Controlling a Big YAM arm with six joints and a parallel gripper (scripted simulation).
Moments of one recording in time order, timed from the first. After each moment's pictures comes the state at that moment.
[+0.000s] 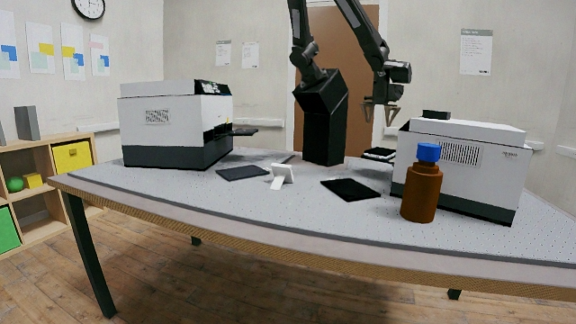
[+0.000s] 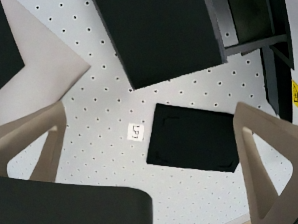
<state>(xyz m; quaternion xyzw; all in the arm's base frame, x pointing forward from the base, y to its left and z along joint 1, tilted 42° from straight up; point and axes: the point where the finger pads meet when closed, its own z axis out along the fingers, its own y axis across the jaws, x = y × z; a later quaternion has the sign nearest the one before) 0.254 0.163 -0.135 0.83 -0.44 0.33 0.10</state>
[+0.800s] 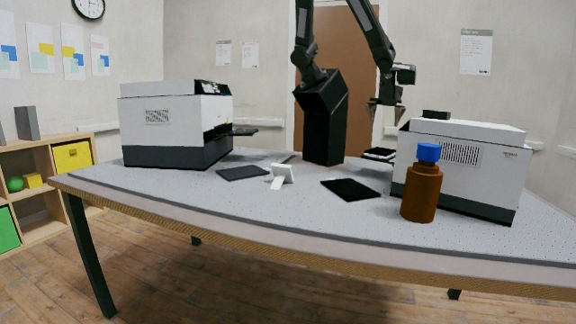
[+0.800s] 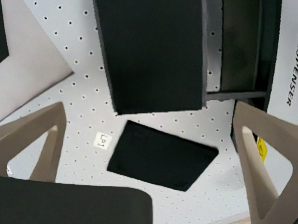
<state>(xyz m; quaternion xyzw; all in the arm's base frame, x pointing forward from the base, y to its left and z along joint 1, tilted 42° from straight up) 0.239 0.183 -0.162 0.88 -0.32 0.32 0.14</state>
